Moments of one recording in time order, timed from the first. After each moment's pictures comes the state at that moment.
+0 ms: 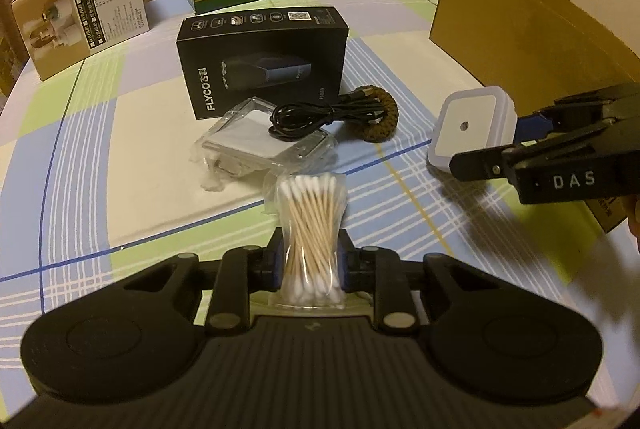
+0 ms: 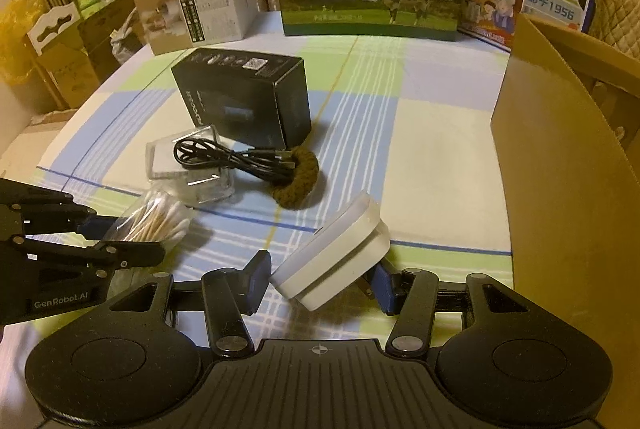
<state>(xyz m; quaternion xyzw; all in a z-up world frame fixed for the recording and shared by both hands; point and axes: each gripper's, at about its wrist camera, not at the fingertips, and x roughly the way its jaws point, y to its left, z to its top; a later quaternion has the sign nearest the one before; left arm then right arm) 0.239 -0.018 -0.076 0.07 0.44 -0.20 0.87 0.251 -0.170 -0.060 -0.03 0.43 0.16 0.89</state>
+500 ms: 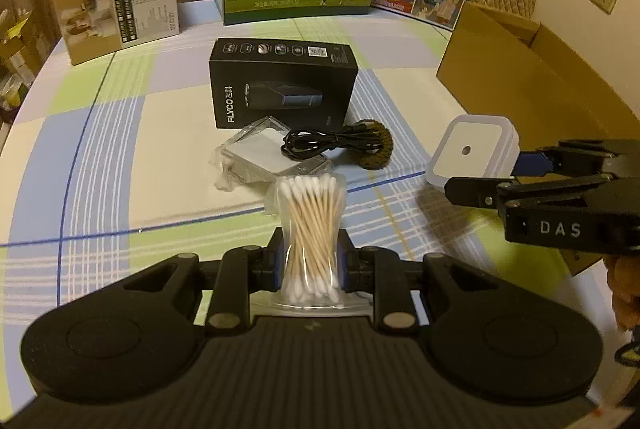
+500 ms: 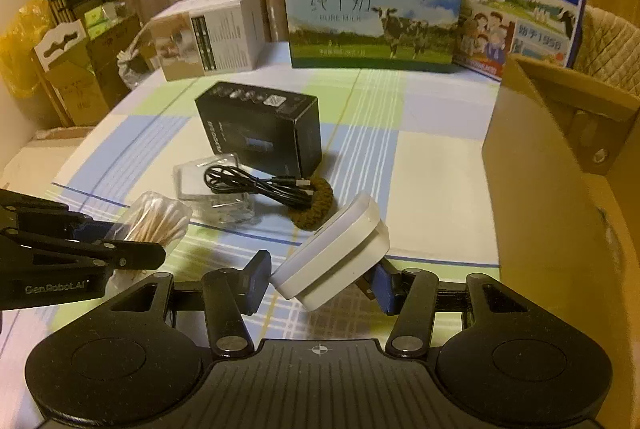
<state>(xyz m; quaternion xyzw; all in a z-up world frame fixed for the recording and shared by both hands) 0.220 -0.011 -0.039 0.01 0.44 -0.16 0.89 0.222 -0.164 -0.030 -0.03 0.39 0.16 0.90</state>
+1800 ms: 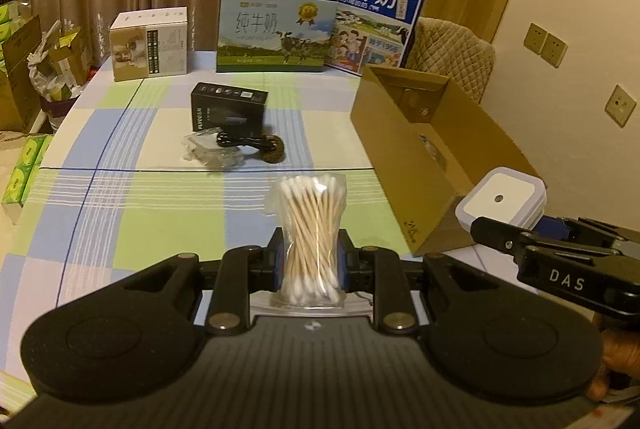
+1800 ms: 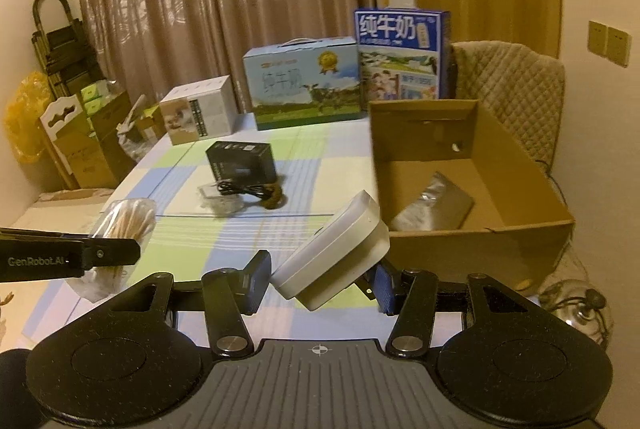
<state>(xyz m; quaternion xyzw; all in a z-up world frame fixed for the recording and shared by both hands) 0.009 -0.086 0.083 -0.05 0.37 -0.13 0.92 -0.001 -0.265 0.081 0.03 0.31 0.10 0.94</state>
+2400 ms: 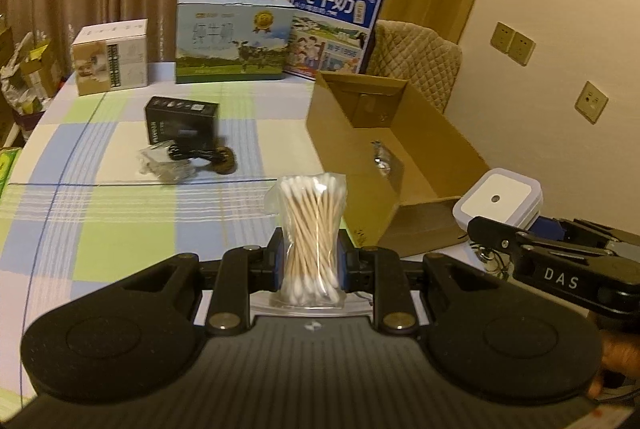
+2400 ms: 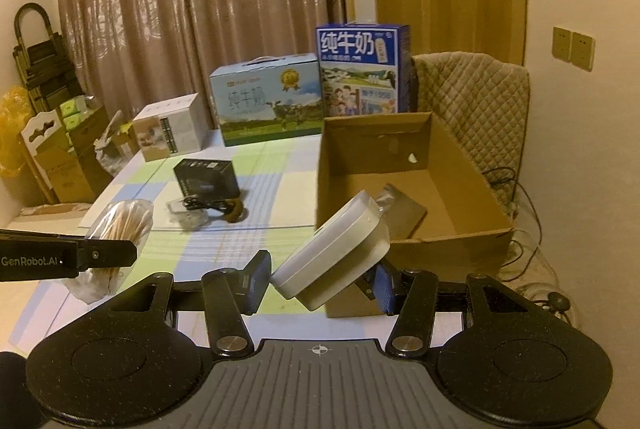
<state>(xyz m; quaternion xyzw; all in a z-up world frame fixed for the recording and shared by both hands) 0.007 -0.130 0.099 -0.05 0.36 -0.17 0.92 -0.017 -0.312 0.101 0.03 0.30 0.07 0.95</state>
